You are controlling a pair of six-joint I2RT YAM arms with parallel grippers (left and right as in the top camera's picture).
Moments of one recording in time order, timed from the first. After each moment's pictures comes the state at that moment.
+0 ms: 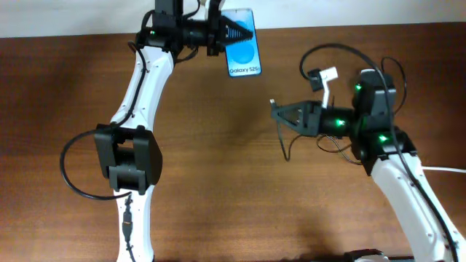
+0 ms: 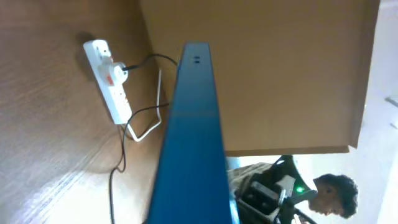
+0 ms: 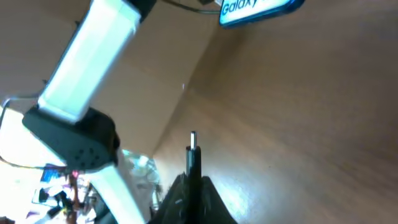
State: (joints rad) left arm -0.20 2.37 2.29 -0.43 1.36 -0.83; right arm 0.08 1.33 0.99 -0.19 -1.13 0.51
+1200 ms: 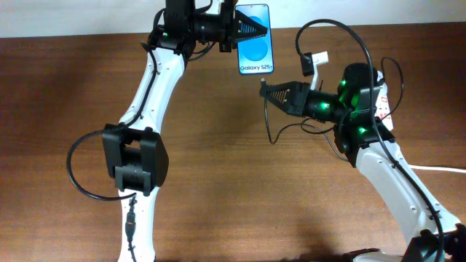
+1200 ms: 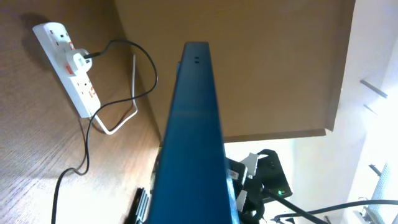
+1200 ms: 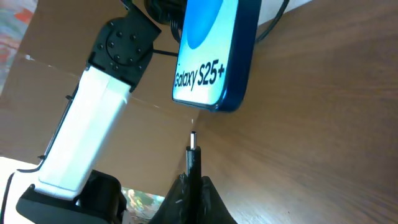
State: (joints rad) left arm -0.25 2.37 2.29 -0.20 1.41 -1.06; right arm 0.15 1.45 0.98 0.20 -1.01 0.87
